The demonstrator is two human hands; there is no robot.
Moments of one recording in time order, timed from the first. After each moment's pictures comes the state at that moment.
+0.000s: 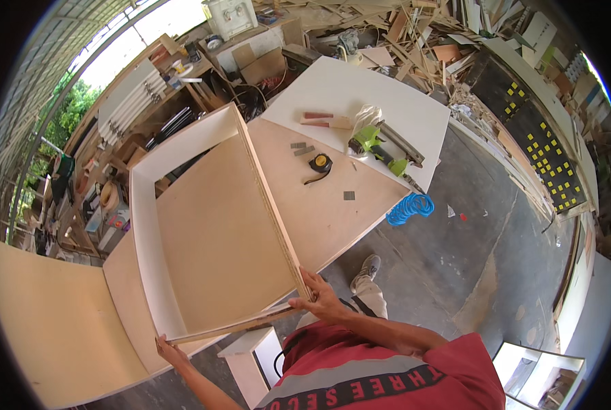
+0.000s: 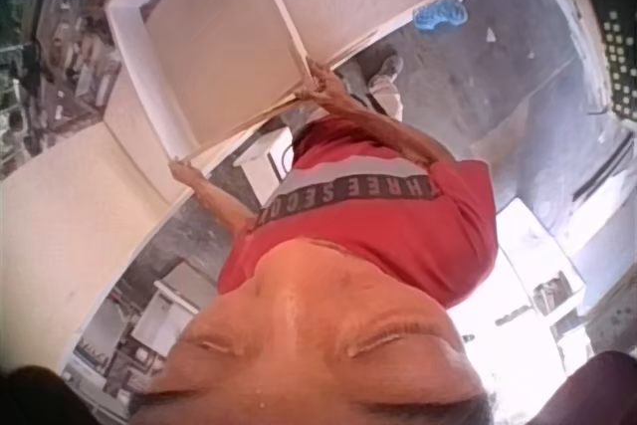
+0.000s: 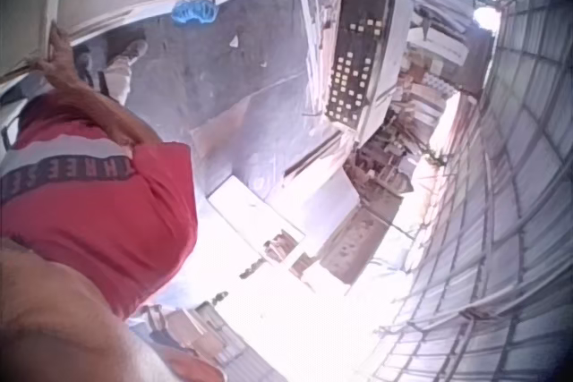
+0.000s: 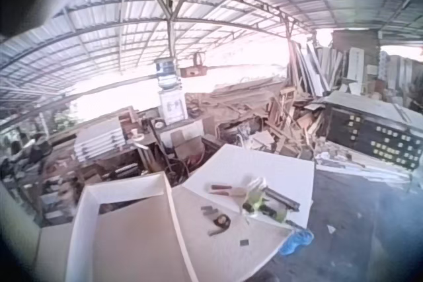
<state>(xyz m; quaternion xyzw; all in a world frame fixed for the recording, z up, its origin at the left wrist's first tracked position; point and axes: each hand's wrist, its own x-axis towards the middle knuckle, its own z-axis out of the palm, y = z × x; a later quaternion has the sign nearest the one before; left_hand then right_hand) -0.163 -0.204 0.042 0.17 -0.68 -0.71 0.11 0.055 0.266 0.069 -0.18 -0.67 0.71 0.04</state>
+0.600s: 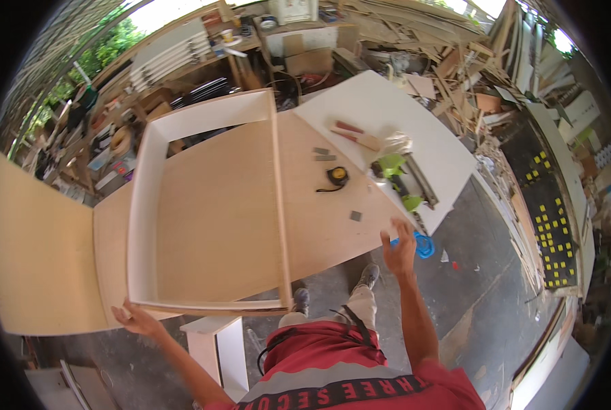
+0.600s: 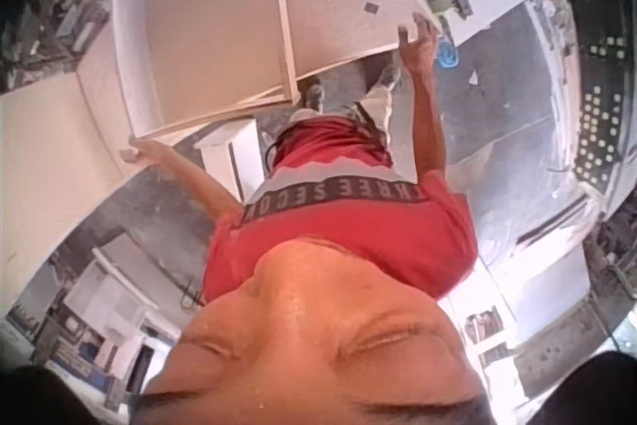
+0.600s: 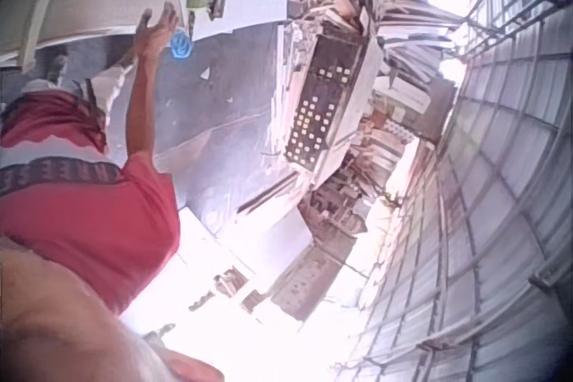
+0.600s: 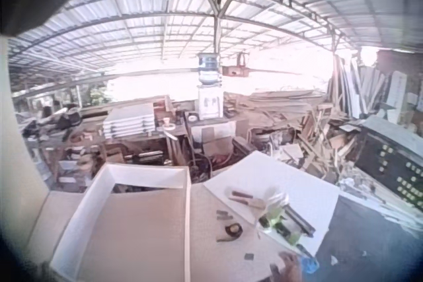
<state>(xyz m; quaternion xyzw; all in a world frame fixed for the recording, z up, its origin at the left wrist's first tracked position) -0.139 -0.121 0.079 0.26 -0.76 -0.41 0.43 0.061 0.520 0.067 -0.27 -0.89 0.25 0.27</state>
